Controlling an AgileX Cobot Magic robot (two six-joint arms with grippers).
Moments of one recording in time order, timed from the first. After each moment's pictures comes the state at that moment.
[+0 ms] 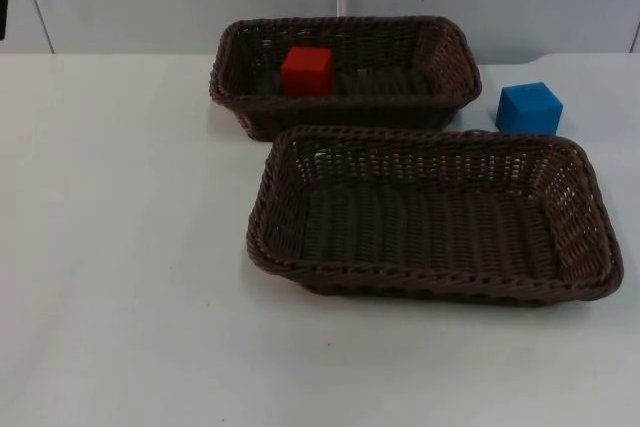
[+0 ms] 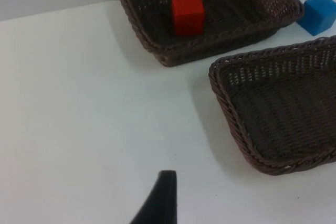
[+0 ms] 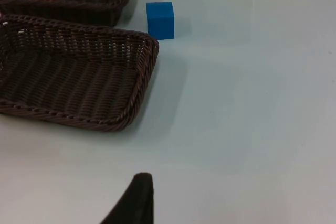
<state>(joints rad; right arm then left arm) 0.07 0.00 -0.52 0.03 1.08 -0.09 -0.34 0.73 -0.67 -0.10 0.61 0.03</state>
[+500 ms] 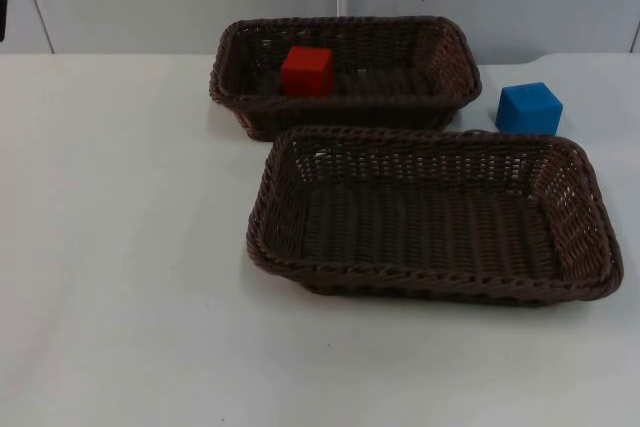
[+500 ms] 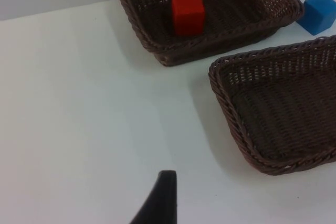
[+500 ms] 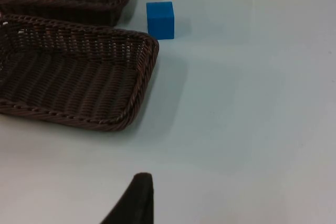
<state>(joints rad) 0.07 0.00 -0.52 0.03 1.08 -0.09 -0.34 0.73 -0.67 -0.10 0.61 0.03</state>
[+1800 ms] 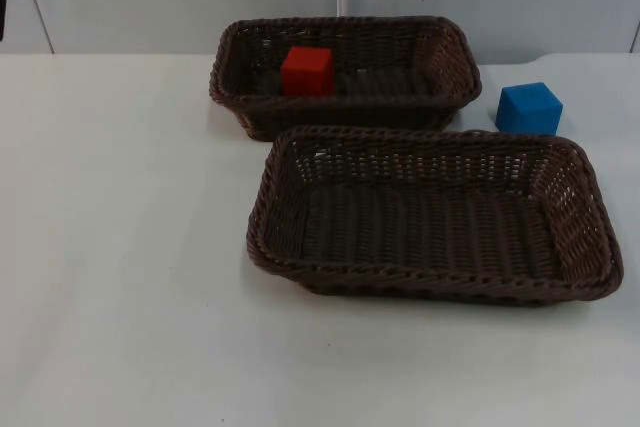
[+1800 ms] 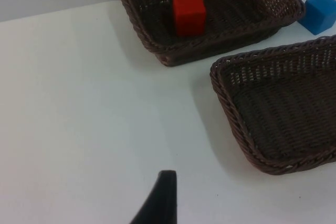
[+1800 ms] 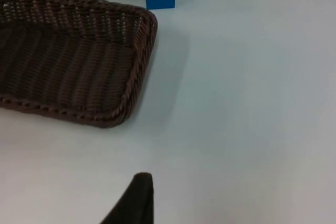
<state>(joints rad) 0.07 0.46 -0.65 0.03 0.97 -0.09 -0.34 0.73 -0.67 -0.09 0.62 0.03</state>
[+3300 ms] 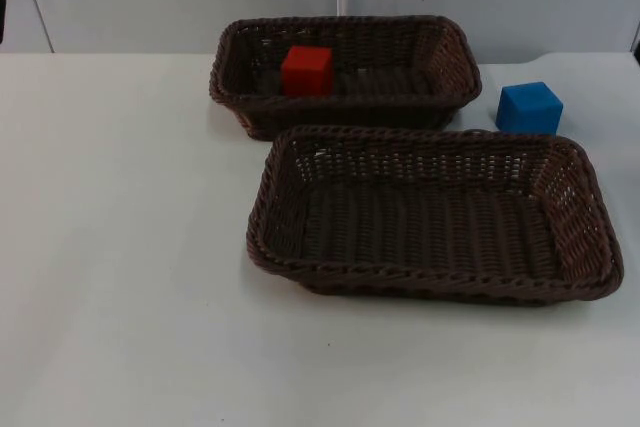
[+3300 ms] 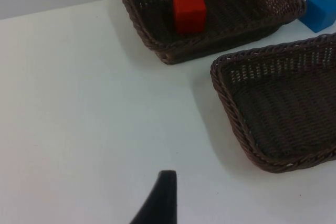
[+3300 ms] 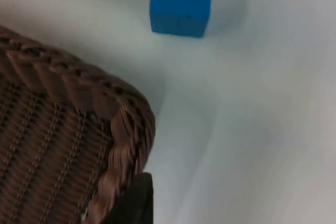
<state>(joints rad) 0.11 1.79 -1.37 0.09 0.72 -0.30 -0.34 0.73 -0.67 -0.09 0.62 0.03</state>
